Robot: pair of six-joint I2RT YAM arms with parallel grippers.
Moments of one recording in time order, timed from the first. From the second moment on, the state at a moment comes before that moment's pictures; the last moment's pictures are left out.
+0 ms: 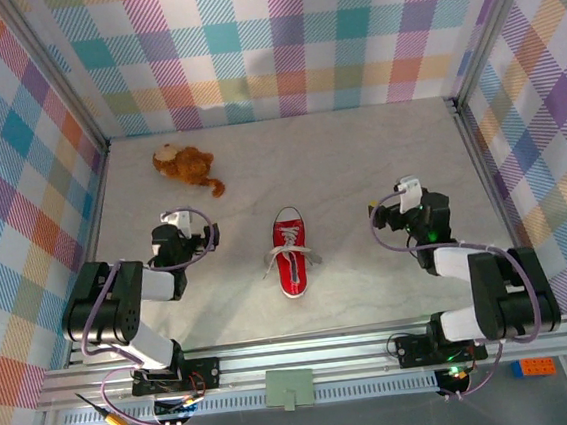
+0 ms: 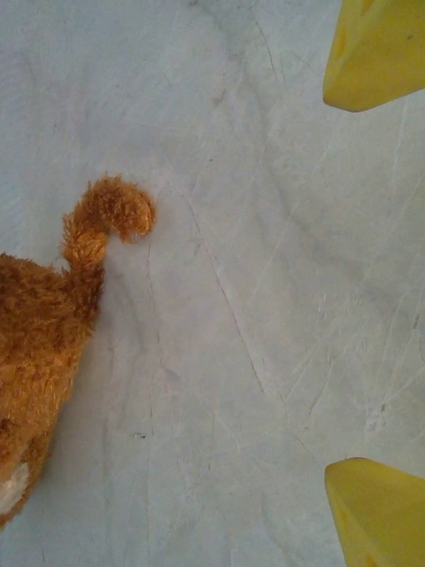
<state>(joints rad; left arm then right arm) -0.07 1.57 0.35 0.78 0.03 -0.05 0.04 1.38 0.33 0.66 -0.23 -0.08</state>
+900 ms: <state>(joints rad) -0.07 1.57 0.39 0.76 0.01 -0.05 0.02 1.53 0.40 0.70 -0.10 0.03</state>
